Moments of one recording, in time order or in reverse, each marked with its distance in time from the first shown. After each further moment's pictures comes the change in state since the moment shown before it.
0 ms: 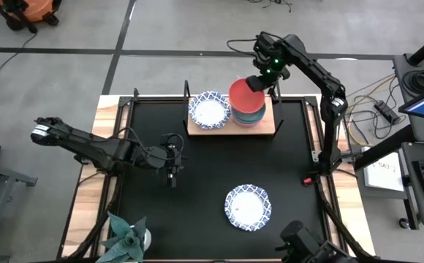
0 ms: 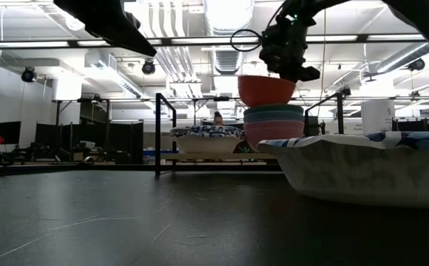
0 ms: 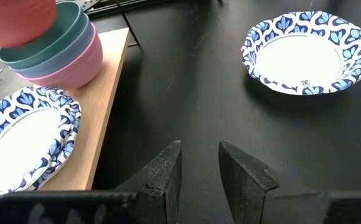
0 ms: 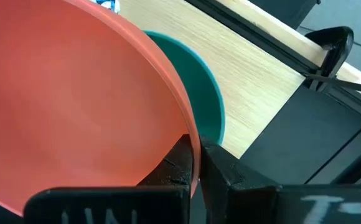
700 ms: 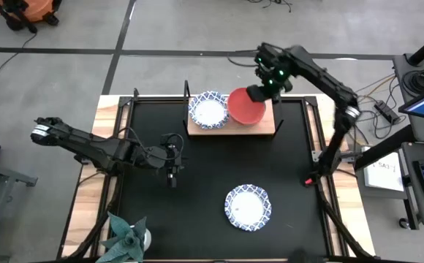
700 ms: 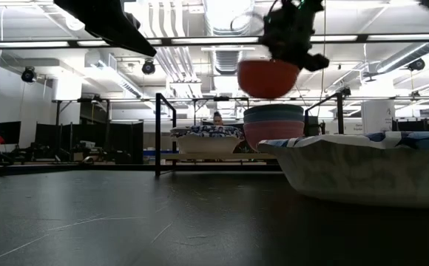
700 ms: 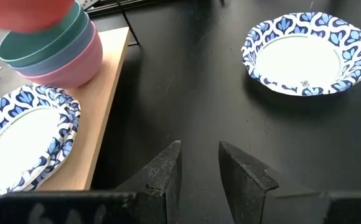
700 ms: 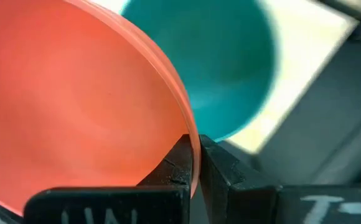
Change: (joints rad) left arm 0.000 0.000 0.000 0.000 0.000 -0.010; right arm 0.108 -0.170 -0.182 0.042 -0.032 0.185
